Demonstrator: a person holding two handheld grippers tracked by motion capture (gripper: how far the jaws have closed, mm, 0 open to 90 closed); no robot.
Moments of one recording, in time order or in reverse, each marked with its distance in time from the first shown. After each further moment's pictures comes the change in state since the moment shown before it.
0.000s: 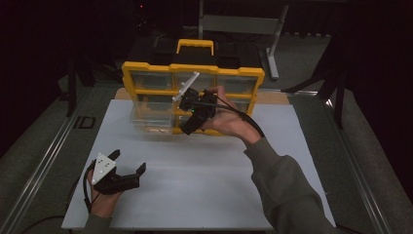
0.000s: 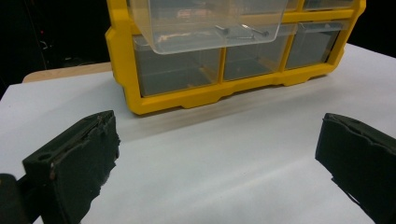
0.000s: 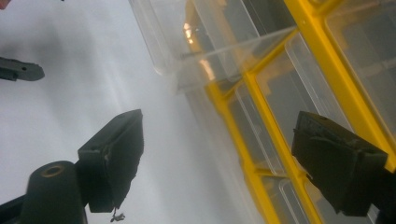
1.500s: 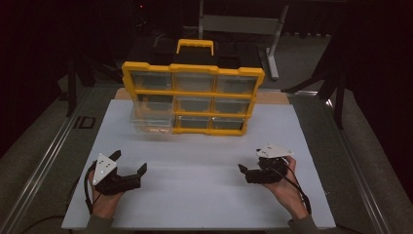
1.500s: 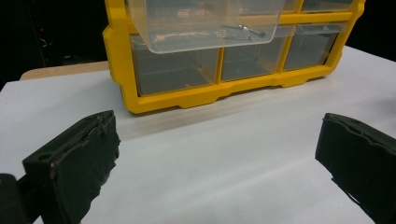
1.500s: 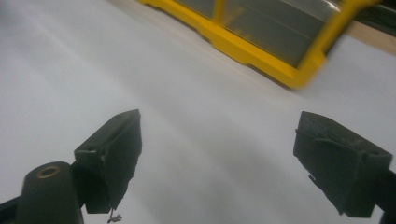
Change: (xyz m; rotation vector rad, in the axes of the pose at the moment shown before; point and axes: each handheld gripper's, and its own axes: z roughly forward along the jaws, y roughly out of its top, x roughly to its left) left arm -0.003 0.000 0.000 0.001 0.002 -0.013; right arm 0.040 -0.259 0.001 -0.254 -0.206 0.442
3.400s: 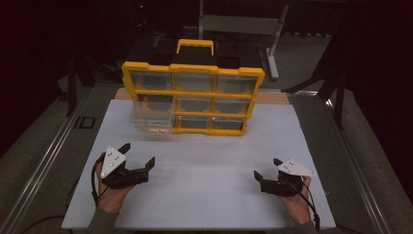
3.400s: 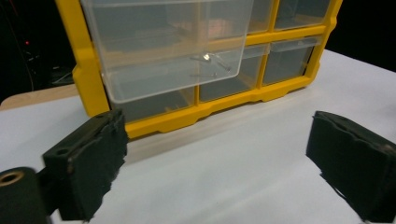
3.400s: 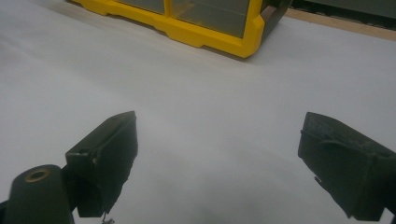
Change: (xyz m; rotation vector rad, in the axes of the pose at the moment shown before) left arm -0.022 0.035 0.009 -0.001 -0.047 0.061; right arm -0.019 -0.064 -0.013 -0.143 -0.085 0.120
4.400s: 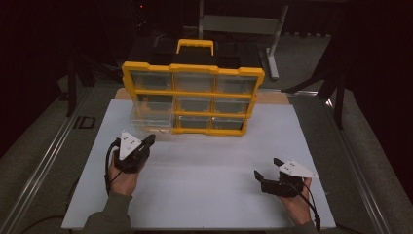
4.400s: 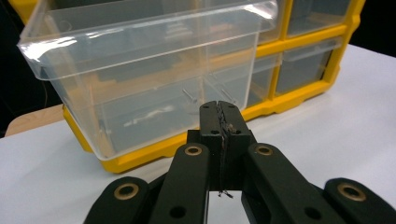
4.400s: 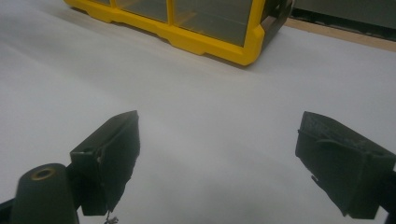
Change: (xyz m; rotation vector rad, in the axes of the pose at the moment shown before) left arm -0.005 0.029 0.034 0.036 0.064 0.047; right arm 0.001 0.000 -0.003 -0.033 0.002 -0.010
